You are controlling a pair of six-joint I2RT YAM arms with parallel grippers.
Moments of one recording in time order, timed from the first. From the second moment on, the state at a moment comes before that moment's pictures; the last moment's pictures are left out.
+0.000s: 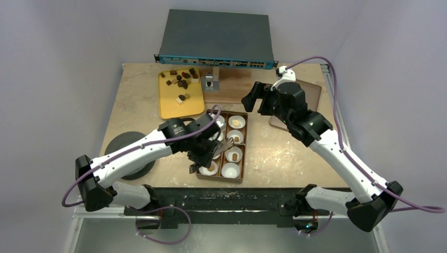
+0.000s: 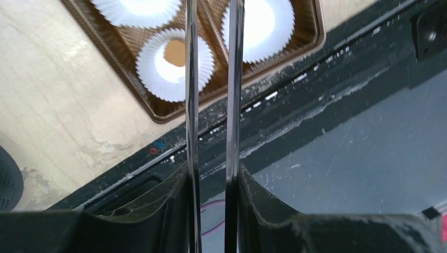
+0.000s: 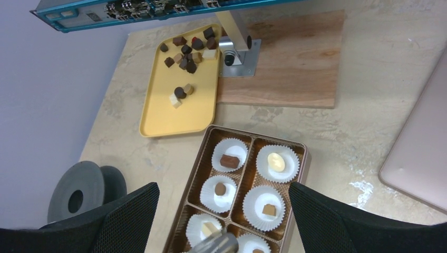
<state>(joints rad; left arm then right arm) -0.96 1.32 1.28 -1.15 0.02 -0.52 0.61 1.14 1.22 -0.45 0.17 0.55</state>
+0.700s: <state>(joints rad) -1.15 1.30 1.18 -1.17 0.08 -0.58 0.61 1.14 1.22 -0.45 0.17 0.56</state>
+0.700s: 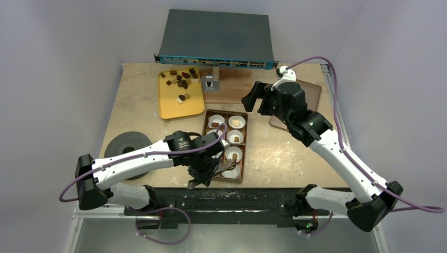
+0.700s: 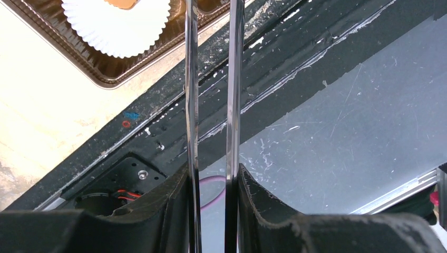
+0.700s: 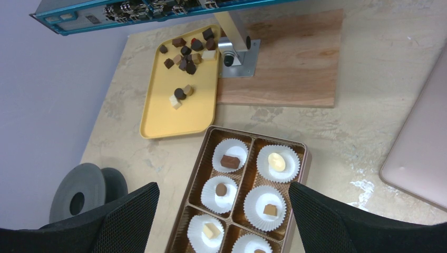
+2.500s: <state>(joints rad) -1.08 1.21 1.23 -1.22 -0.02 -0.59 0.61 1.14 1.22 -0.48 0.19 0.57</state>
